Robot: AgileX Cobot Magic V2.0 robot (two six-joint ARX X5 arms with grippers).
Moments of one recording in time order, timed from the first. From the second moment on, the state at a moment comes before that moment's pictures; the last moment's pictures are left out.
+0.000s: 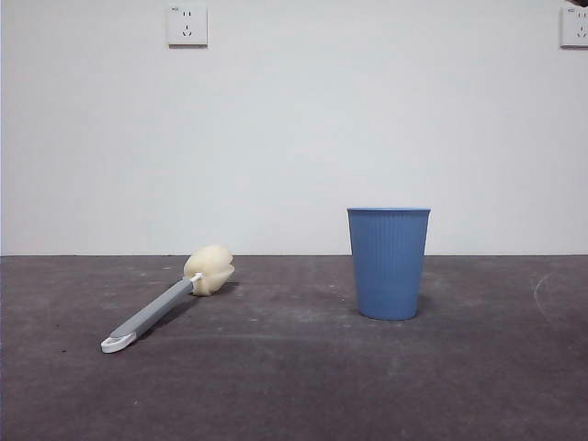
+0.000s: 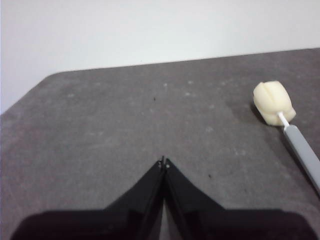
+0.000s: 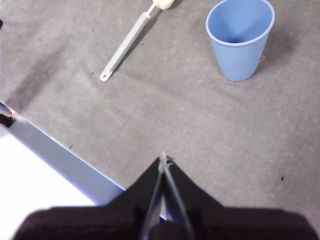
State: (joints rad) left arm 0.01 0.06 0.02 -0.10 -0.02 0.06; right arm 0.55 0.71 0.92 -0.93 -0.21 0.13
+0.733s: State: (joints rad) left arm 0.01 0.00 0.02 -0.19 0.00 -0.02; right arm 0.55 0.71 0.92 -0.93 -0.21 0.13
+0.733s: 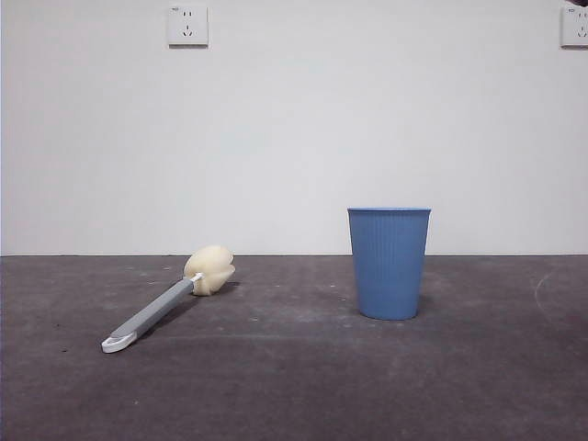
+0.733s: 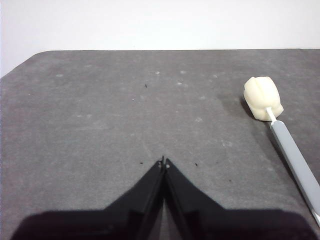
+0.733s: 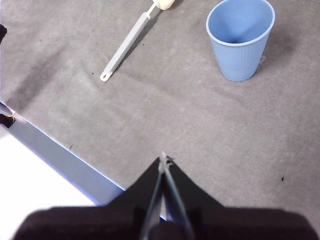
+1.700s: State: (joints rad) left arm 0.01 0.00 0.02 -0.19 0.00 -0.02; right arm 0.30 0.38 0.84 -0.55 0.11 -0.07
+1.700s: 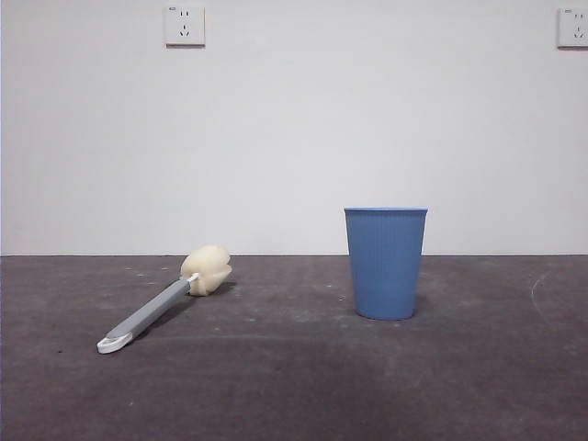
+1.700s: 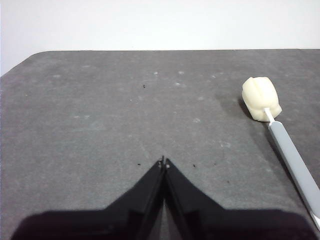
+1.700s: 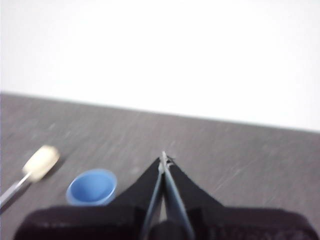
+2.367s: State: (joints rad) left arm 0.01 0.00 0.02 -0.19 0.00 -0.02; right arm 0.03 0.01 0.21 -0.09 0.10 -0.03
